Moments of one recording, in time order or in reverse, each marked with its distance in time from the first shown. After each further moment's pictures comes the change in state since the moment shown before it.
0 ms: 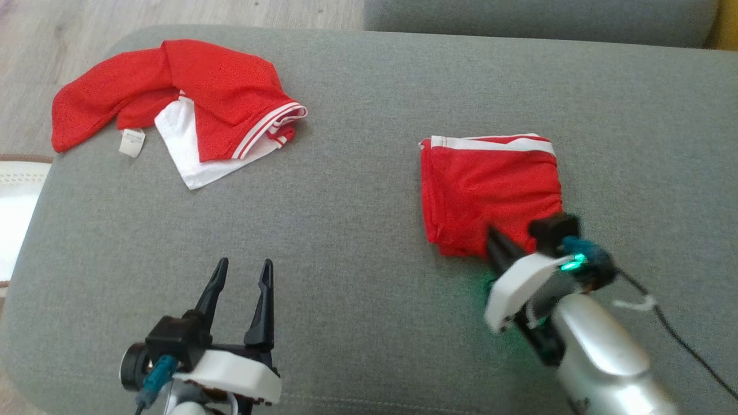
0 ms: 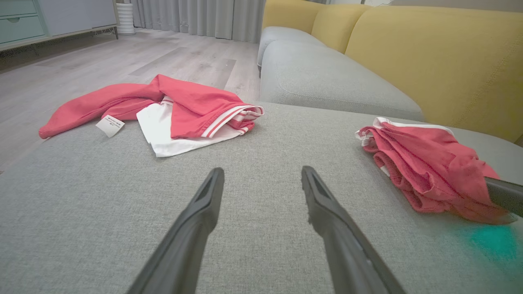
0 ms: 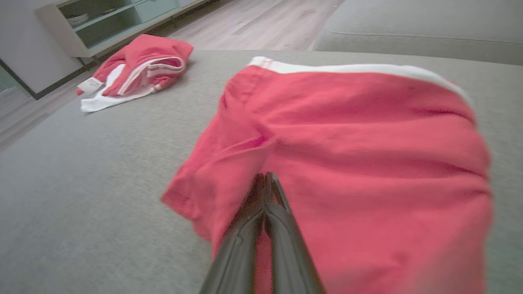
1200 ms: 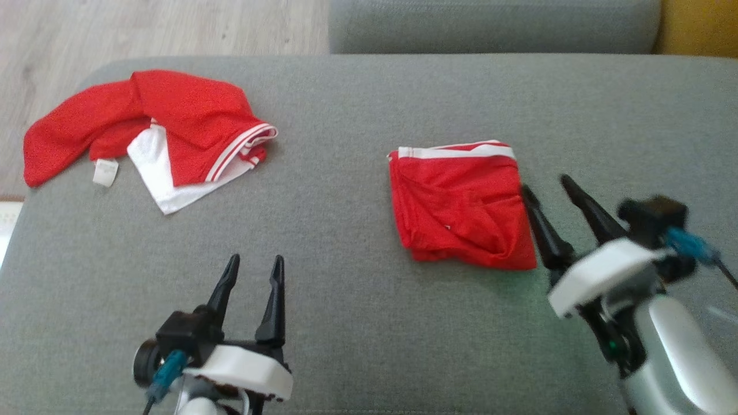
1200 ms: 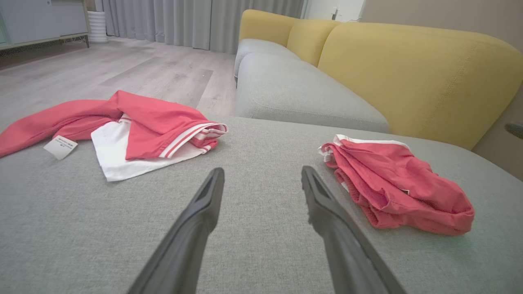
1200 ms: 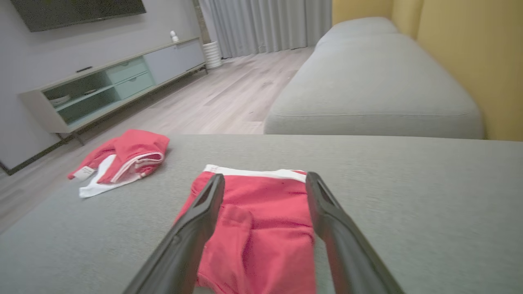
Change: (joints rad) left arm -0.029 0.000 -0.067 0.010 -0.058 0.048 0.000; right arm 0.175 -0.061 -0.218 -0.506 0.061 0.000 0.207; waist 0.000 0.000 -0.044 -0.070
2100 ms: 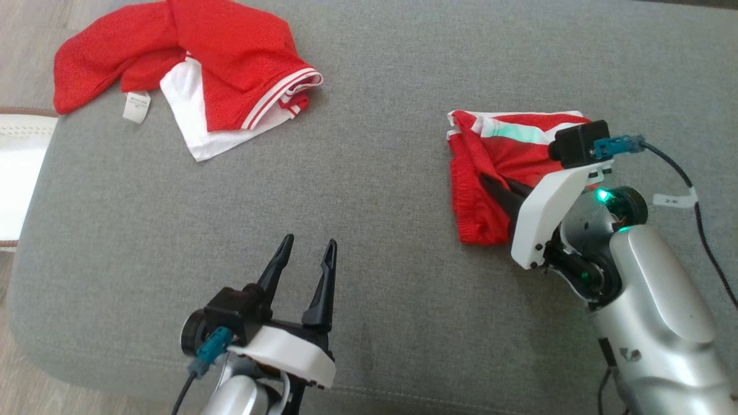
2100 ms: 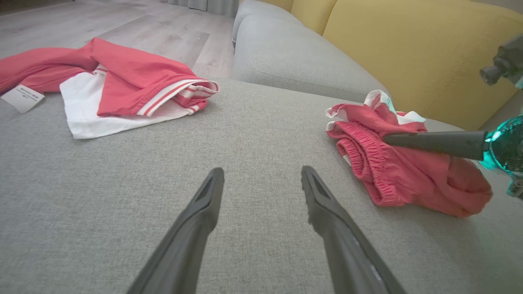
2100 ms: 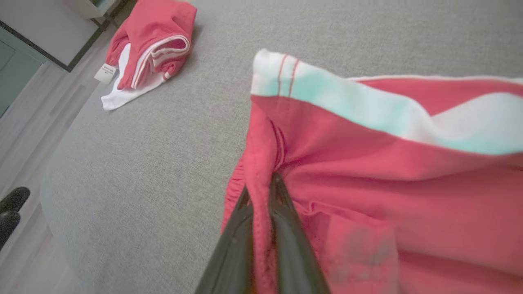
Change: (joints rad) left arm -0.094 0.004 -0.158 0.012 -0.062 0.013 0.000; right arm -0.197 0.028 0.051 0.076 0.094 0.000 0.494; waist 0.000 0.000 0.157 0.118
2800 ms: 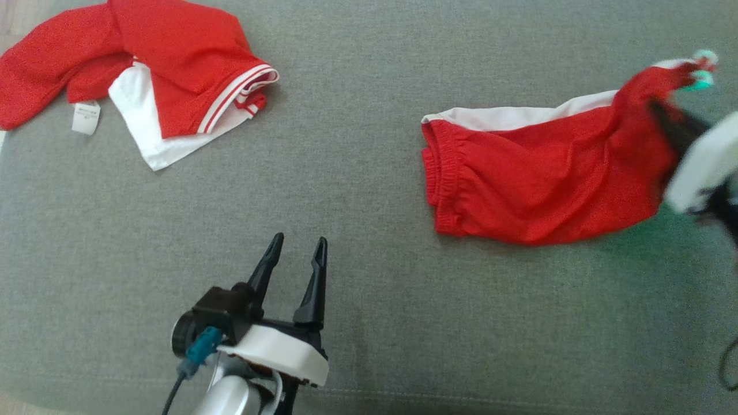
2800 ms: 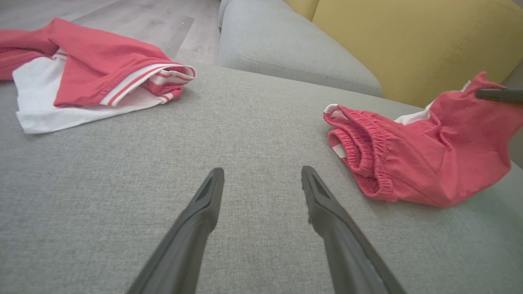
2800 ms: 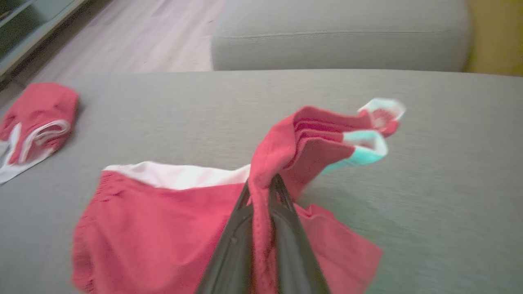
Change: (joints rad) left arm -0.004 0.055 -0.037 -0.040 -0.070 0.060 0.000; right arm -0.017 -0.258 -0.254 -0.109 0.068 0.000 0.029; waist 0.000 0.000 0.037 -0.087
